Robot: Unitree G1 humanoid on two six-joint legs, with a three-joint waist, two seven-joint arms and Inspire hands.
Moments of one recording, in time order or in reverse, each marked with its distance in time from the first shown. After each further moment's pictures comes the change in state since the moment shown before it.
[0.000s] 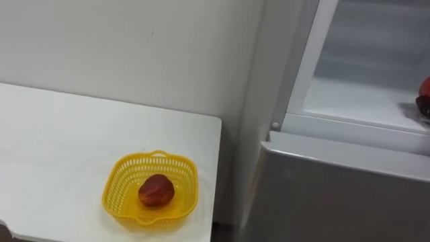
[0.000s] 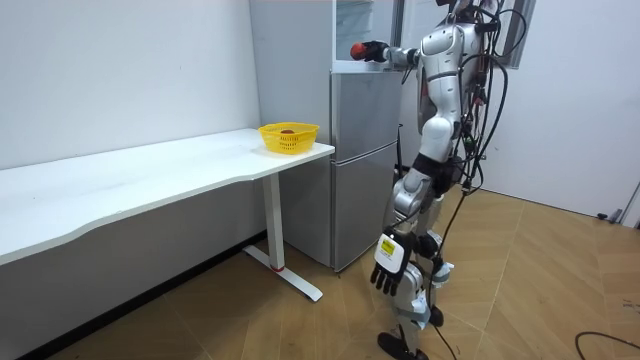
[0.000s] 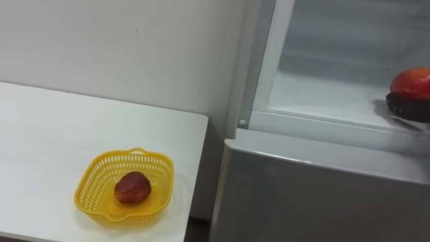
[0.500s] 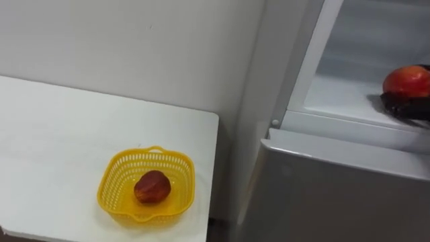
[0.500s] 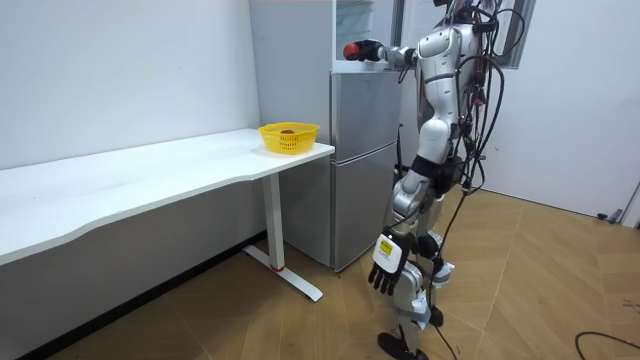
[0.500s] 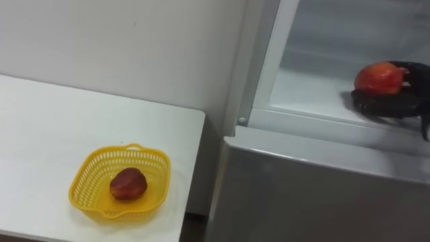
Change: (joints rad) left arm -0.010 -0.001 -0.011 0.005 -0.008 -0.020 0.047; right arm 0.113 0.065 0.023 -0.356 -0.035 0.034 -0.031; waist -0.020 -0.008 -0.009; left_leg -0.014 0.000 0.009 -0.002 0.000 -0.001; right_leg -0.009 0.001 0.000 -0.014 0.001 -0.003
